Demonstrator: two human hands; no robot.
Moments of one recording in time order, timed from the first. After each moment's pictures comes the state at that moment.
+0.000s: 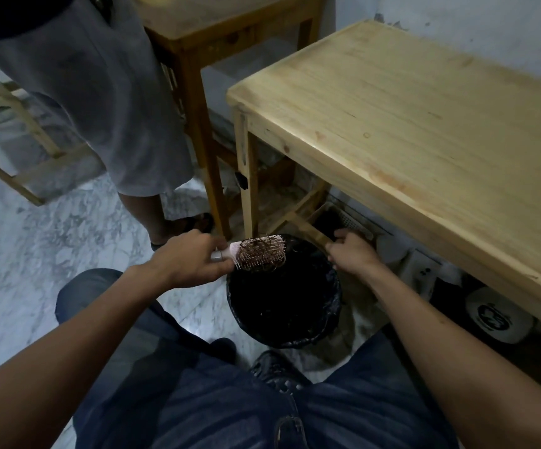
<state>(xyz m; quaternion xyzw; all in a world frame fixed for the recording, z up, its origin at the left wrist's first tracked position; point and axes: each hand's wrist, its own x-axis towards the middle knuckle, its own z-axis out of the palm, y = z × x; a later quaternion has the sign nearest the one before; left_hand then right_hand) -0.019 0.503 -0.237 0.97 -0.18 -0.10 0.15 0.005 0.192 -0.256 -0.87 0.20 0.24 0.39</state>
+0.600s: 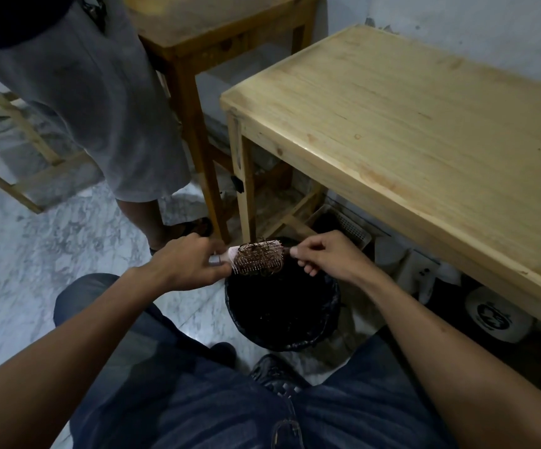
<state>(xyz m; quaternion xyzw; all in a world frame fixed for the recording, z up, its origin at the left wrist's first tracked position) -0.015 0.502 -0.240 0.97 -0.19 -0.10 0.13 -0.007 0.204 -0.256 -0.82 0.01 0.24 0.52</state>
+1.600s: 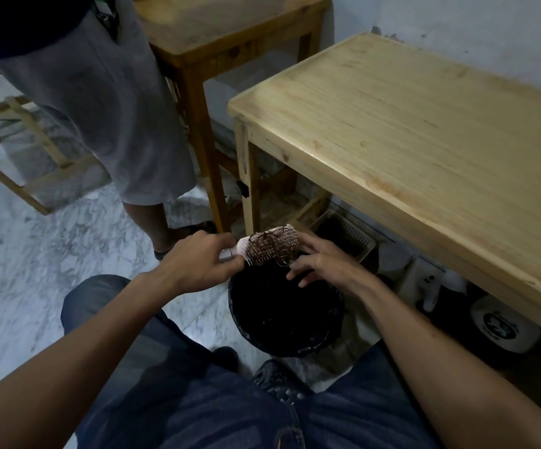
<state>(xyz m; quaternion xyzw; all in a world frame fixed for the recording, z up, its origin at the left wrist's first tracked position) -0.018 0.491 -0.233 0.96 -0.18 -0.03 0.19 -0.007 0.222 -0.254 -0.72 -0.01 0.31 0.62</state>
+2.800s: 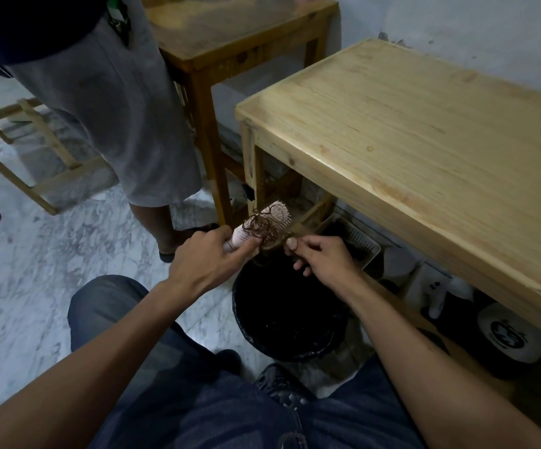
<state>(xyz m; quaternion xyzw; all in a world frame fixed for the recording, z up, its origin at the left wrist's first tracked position) -0.026 0.471 -0.230 0.97 -0.01 0.04 0.24 -0.006 0.242 -0.263 -0.78 0.05 0.15 0.61</state>
